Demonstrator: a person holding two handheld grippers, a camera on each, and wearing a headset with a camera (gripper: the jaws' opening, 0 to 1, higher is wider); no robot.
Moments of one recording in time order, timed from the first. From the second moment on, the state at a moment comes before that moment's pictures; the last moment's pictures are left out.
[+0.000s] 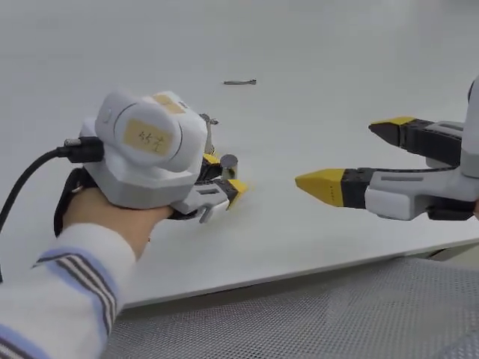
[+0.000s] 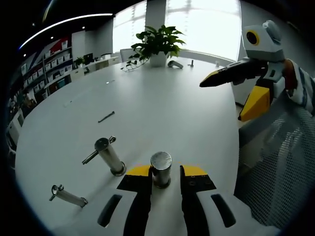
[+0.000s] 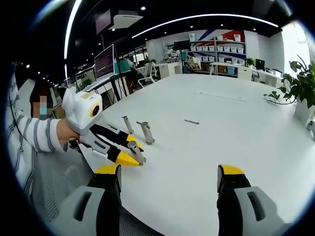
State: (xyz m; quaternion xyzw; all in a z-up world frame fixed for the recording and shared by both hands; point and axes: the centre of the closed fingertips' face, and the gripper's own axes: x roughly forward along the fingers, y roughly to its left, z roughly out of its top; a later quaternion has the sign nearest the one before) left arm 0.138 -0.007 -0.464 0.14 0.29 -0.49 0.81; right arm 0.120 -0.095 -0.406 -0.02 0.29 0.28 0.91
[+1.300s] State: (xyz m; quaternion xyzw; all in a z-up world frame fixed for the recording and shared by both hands) left arm 0.099 0.040 -0.418 -0.01 0.27 -0.50 0.82; right arm 0.162 -0.110 -0.409 -0.15 0.37 0.35 0.85
